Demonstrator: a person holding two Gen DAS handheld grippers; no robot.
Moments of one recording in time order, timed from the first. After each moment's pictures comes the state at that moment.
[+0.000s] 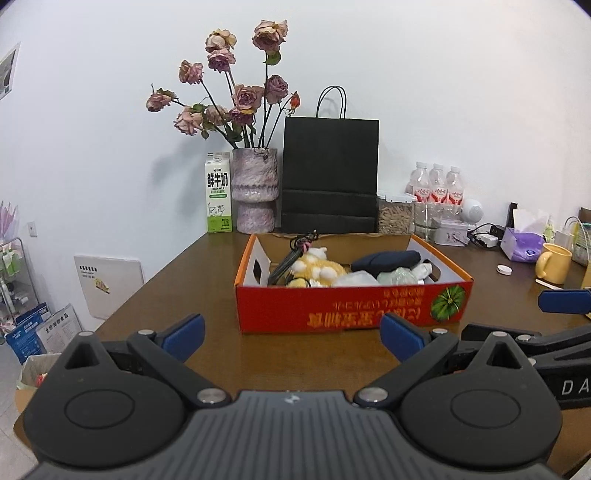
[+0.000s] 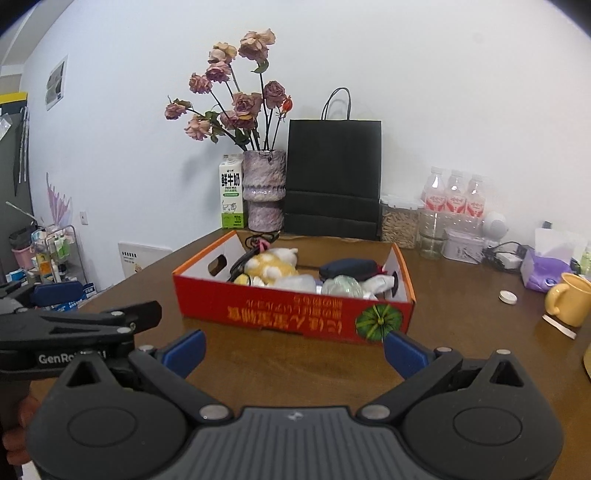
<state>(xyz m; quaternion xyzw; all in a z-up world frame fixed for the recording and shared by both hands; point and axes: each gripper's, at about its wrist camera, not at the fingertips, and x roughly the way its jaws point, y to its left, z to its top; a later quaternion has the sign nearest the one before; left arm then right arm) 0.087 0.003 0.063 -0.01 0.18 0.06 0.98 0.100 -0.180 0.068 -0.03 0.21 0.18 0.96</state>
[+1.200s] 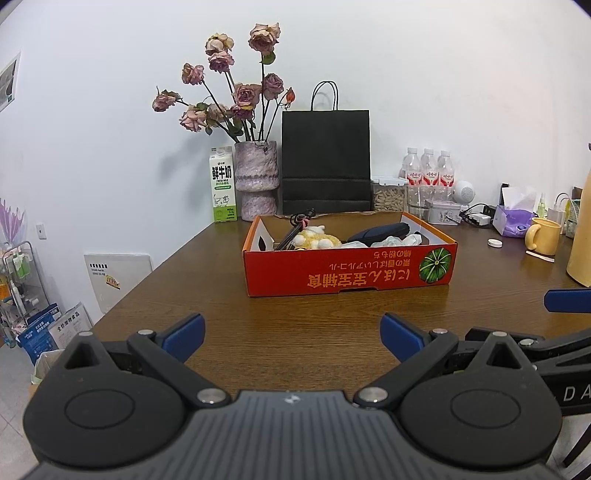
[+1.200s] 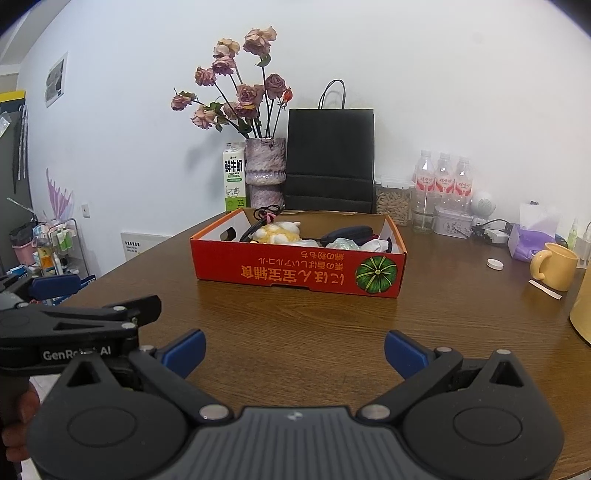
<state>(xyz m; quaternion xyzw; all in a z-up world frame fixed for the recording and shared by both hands) 0.033 -0.011 0.047 0.01 0.19 0.06 0.98 0.039 -0.192 0.046 -0.03 0.23 0.17 0.96</state>
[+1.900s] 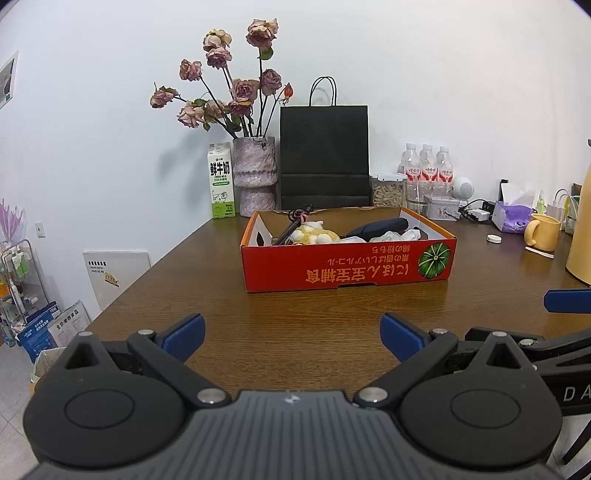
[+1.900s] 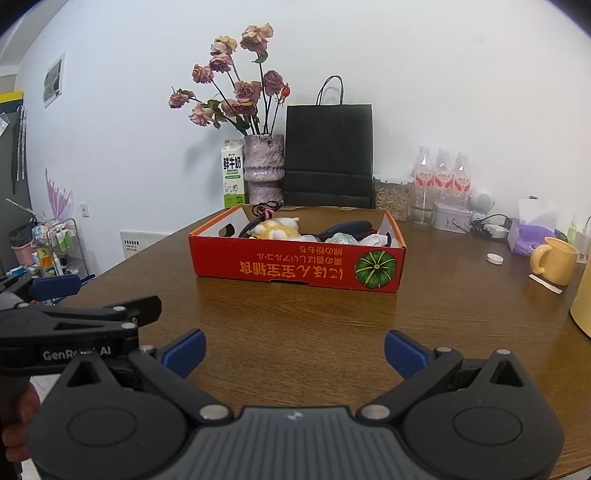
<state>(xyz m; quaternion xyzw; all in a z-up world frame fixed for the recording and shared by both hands) 0.032 -0.013 0.043 0.01 0.19 0.06 0.98 0.039 -0.192 0.042 -0.03 0.23 0.17 0.96</state>
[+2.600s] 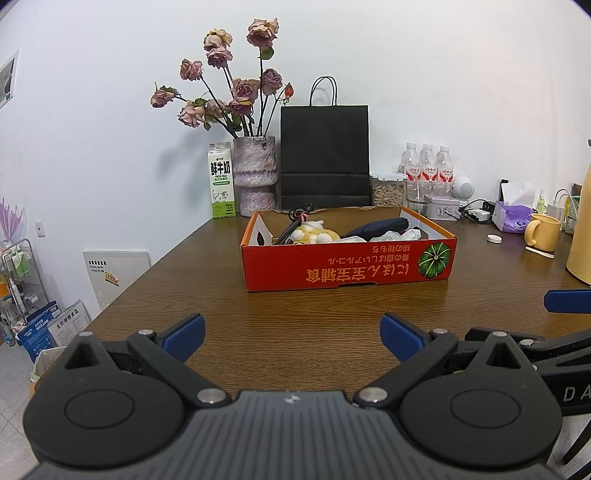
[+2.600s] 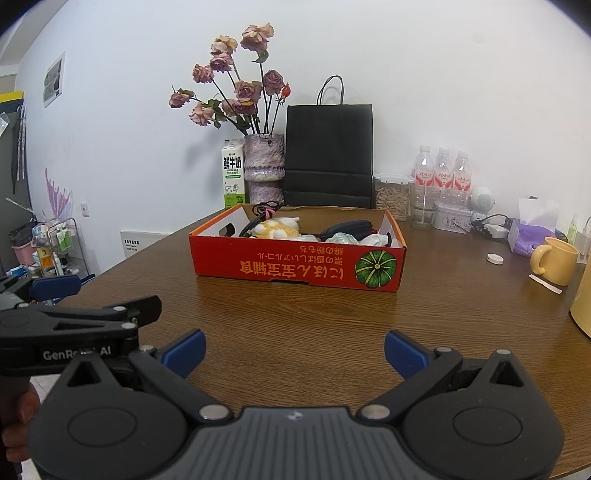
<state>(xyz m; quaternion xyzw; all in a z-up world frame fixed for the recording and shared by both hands) 0.033 -0.013 0.043 0.01 0.19 0.06 0.98 0.038 -0.192 0.041 -0.03 0.23 0.17 0.96</state>
